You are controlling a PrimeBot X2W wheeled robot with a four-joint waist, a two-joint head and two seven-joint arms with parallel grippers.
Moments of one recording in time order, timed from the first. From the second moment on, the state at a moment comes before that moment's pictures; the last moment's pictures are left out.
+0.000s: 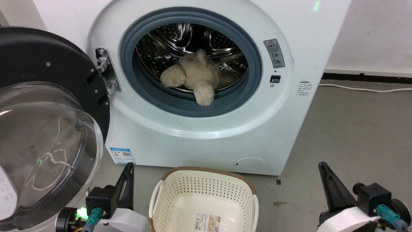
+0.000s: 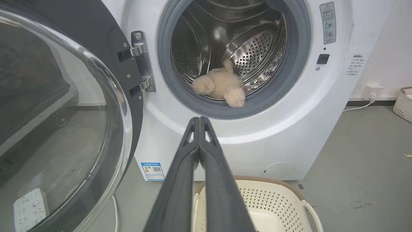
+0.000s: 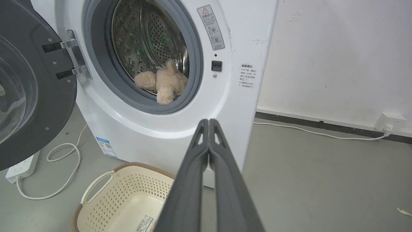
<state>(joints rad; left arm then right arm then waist) 0.02 0.11 -0.08 0.03 -0.08 0.02 -0.09 0.03 -0.05 -0.01 0.02 0.05 0.13 -0.09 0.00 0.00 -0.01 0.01</state>
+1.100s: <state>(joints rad) 0.02 0.07 -0.02 0.01 -0.03 0.01 -0.02 0.01 -0.05 0.00 0.01 0.02 0.13 -0.02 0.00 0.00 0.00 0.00</state>
